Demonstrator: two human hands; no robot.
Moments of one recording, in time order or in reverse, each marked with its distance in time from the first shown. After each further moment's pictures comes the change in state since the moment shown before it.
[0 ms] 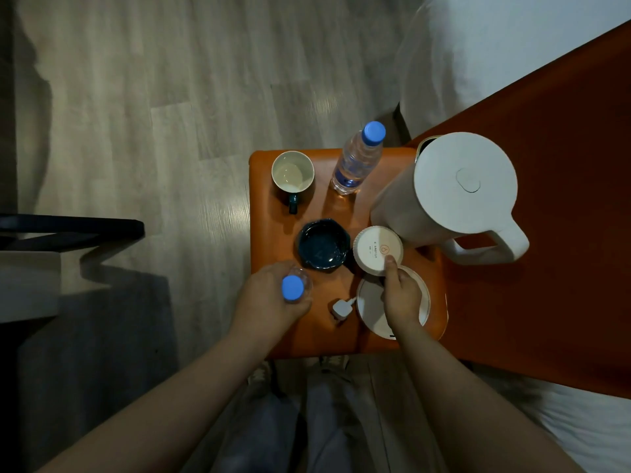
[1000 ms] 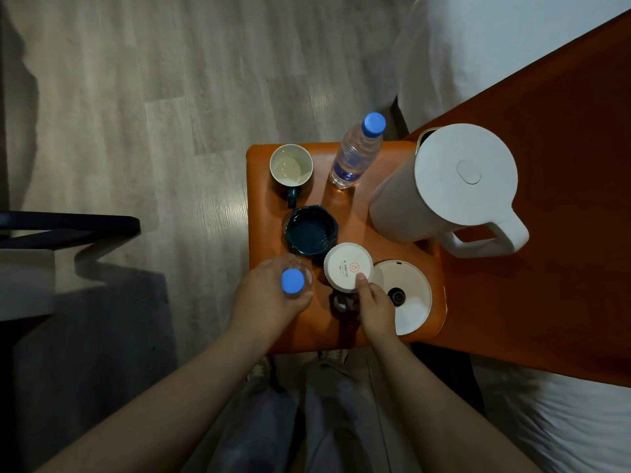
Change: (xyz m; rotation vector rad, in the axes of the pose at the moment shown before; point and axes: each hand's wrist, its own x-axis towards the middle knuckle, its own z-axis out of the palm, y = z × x) left_hand -0.001 -0.004 0.002 0.051 0.018 -0.009; right_hand -0.041 0.013 0.024 -0.004 -0.170 0.076
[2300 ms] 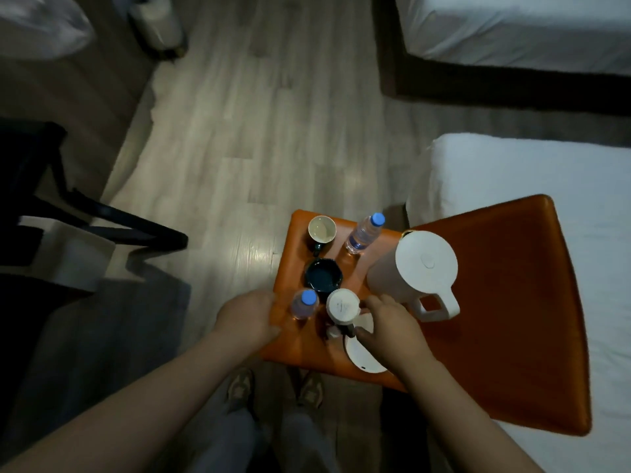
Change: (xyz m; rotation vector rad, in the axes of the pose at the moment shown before) left_hand -0.121 0.082 -0.121 0.344 -0.143 -0.174; right_hand -0.155 -0.169 -0.121 -1.062 -0.190 -0.722
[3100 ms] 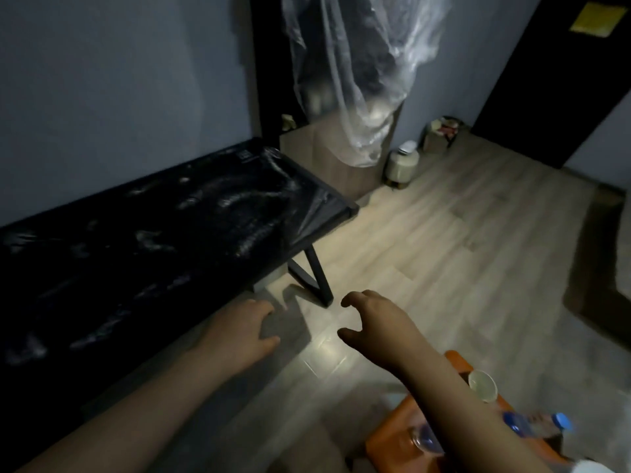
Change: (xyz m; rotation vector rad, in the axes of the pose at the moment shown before) left_hand -0.314 -0.229 -0.063 -0.276 0.604 -0.438; right_hand -0.105 -0.397 -0.046 -0.302 -0.046 -0.878
